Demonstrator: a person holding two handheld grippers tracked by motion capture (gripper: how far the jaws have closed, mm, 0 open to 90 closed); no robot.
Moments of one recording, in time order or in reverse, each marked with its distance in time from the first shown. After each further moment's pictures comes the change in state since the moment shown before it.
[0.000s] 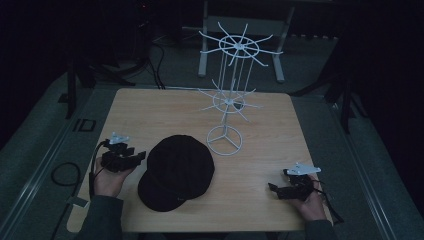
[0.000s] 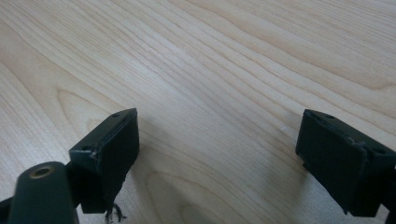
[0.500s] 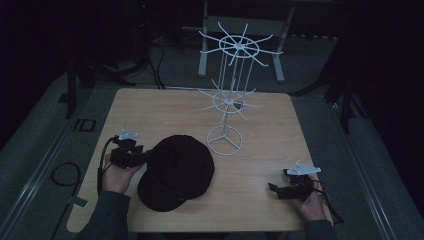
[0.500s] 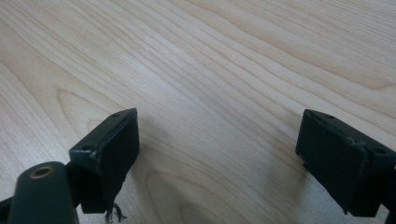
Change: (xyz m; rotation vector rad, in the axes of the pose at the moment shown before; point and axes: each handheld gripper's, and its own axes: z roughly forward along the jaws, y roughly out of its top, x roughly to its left) left arm -0.016 0.014 0.012 0.025 -0.047 0.004; right arm 0.000 0.000 0.000 0.001 -0.001 0.000
